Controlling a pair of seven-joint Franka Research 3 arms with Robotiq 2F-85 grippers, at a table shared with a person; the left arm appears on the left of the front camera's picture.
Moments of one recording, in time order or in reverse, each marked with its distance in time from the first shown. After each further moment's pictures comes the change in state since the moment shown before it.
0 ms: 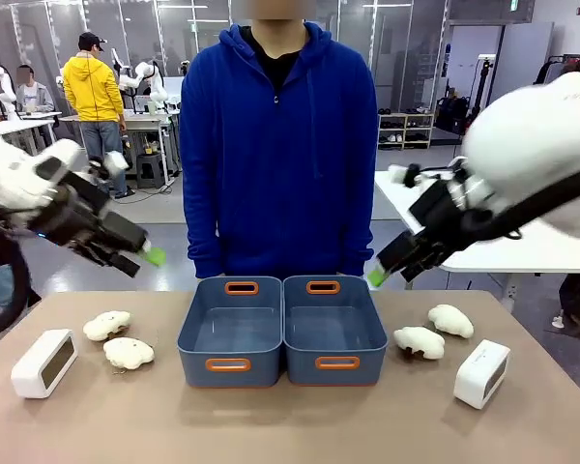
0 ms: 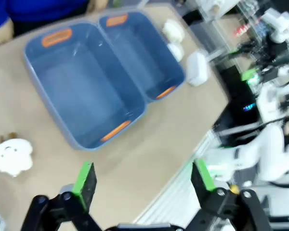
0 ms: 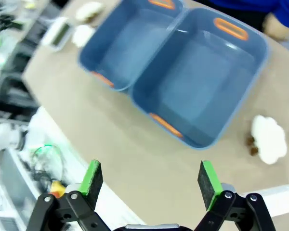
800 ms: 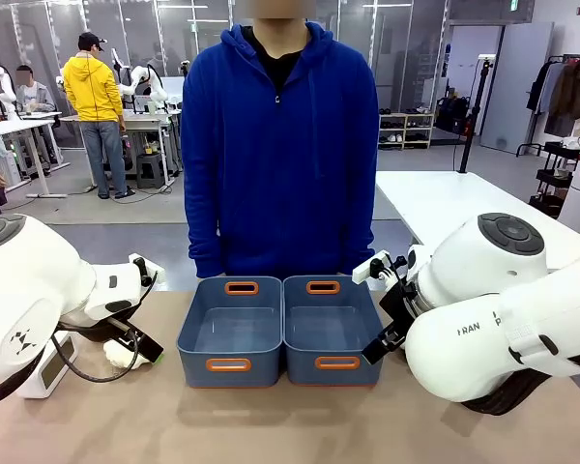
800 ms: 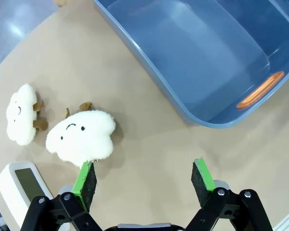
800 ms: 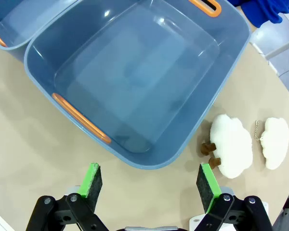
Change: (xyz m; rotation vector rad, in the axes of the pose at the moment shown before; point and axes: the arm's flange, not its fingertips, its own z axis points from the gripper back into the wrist) left arm -0.084 0.047 -0.134 0.655 0.169 -0.327; right arm -0.067 -0.013 -0.142 -0.514 0.040 0.281
